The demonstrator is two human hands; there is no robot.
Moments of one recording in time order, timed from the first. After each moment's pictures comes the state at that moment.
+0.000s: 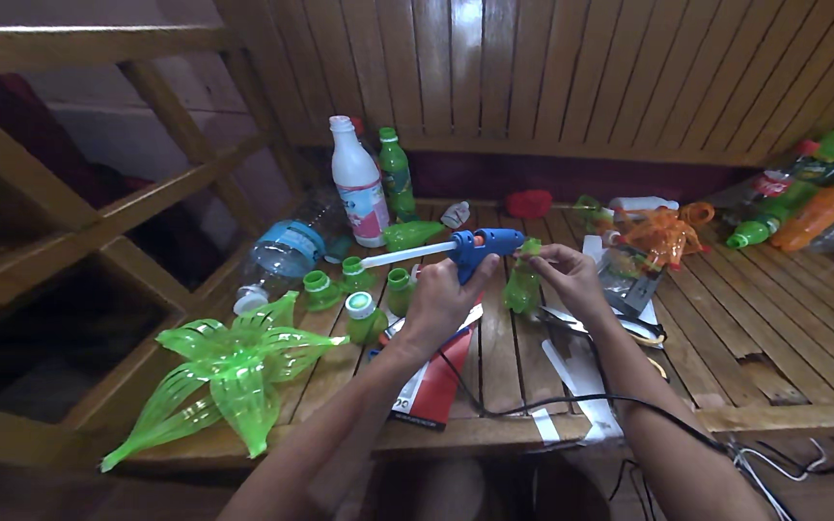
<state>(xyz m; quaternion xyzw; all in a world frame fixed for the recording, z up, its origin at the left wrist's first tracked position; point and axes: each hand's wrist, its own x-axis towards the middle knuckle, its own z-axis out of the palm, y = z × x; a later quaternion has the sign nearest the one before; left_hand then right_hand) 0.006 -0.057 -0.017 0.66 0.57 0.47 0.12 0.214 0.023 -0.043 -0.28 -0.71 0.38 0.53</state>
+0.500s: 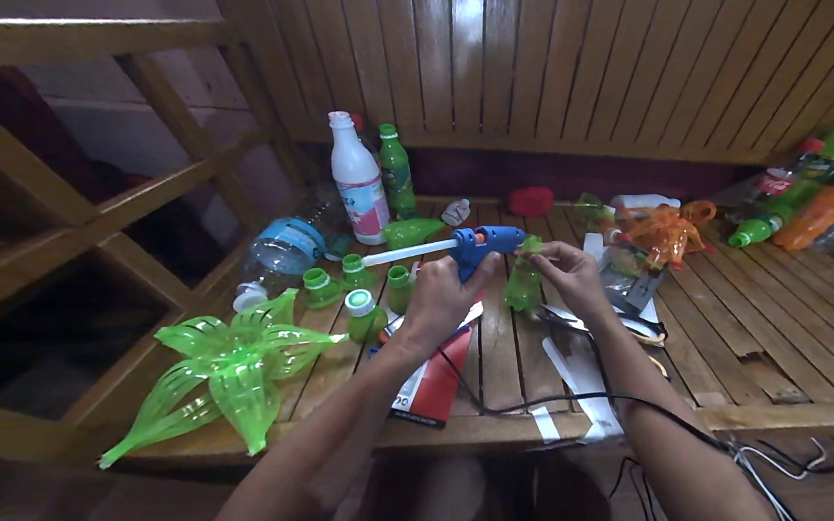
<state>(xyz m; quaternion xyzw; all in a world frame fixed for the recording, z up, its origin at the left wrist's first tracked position) 0.007 -0.059 -0.016 0.67 0.58 0.46 0.10 0.215 0.023 -0.045 -0.27 -0.71 0.37 0.53</state>
